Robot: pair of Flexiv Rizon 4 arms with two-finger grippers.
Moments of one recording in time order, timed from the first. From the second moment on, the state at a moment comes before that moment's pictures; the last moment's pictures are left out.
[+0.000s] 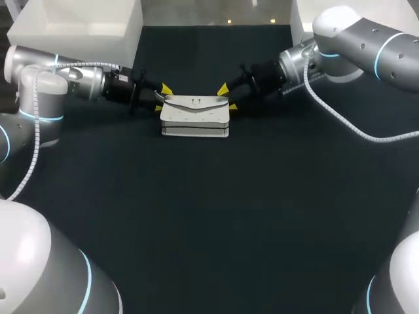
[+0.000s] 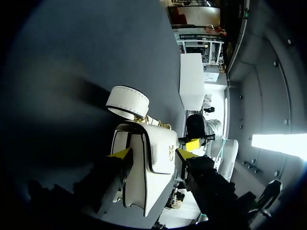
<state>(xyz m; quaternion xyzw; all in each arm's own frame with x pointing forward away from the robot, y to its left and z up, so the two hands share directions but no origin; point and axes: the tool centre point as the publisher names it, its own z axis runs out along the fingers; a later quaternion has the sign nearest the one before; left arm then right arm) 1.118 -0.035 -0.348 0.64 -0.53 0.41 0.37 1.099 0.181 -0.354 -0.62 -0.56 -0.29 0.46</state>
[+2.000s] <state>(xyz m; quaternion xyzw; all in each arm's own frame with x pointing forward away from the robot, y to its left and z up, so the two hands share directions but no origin) 1.070 0.012 -0.350 0.65 -0.60 0.33 0.33 1.099 0.039 -0.336 -0.71 -0.60 -0.18 0.31</state>
